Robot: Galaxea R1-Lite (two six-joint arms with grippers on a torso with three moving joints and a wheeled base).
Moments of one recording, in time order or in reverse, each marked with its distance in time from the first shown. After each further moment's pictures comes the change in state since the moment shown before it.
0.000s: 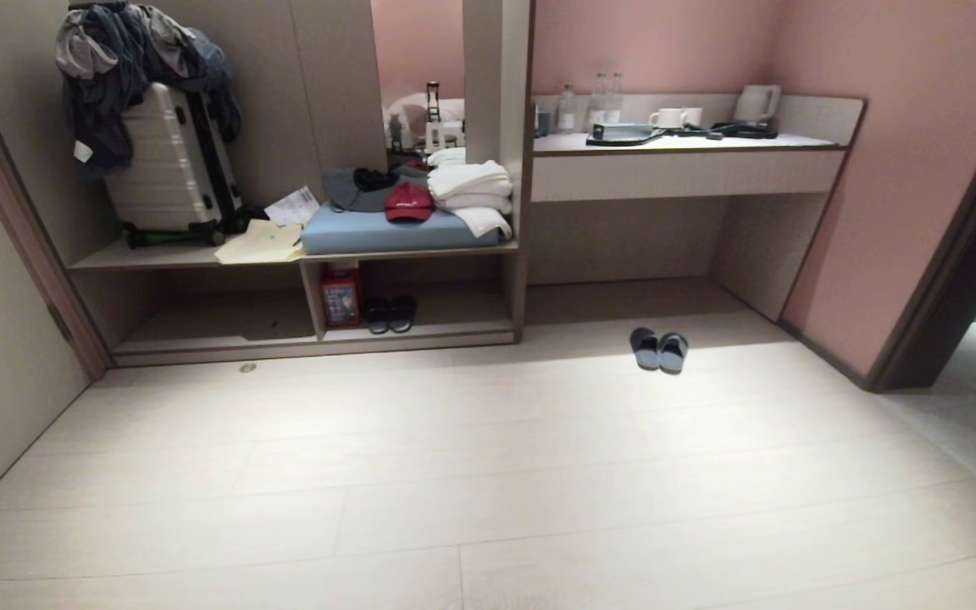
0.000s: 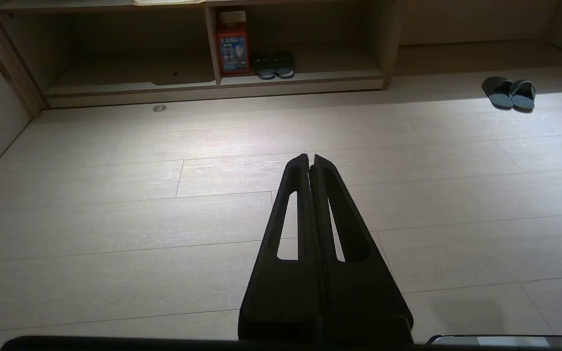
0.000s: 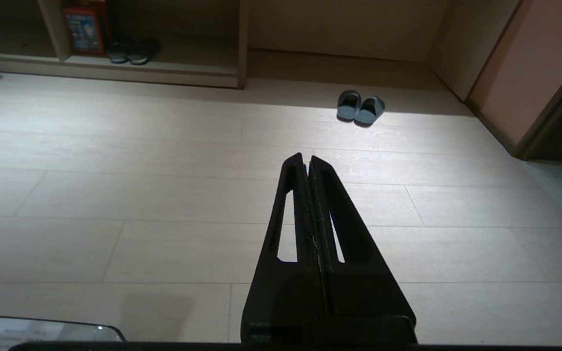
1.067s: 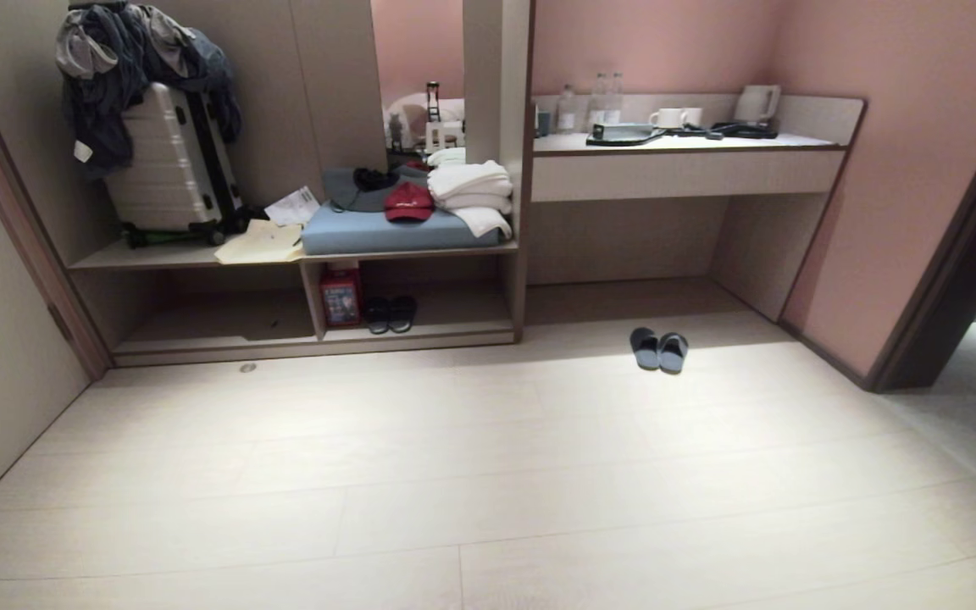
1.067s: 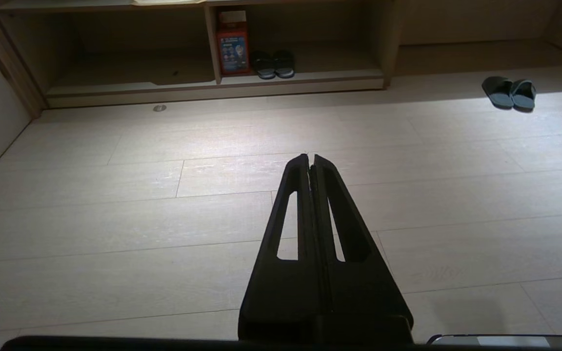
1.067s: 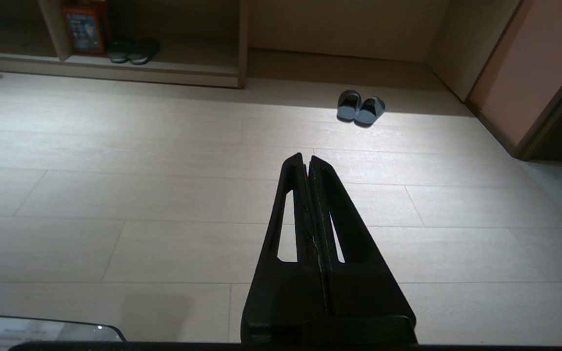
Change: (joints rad) left arm 0.000 0.000 0.000 0.000 0.000 0.001; right arm 0.001 0.000 0.000 0.001 0.000 -0.001
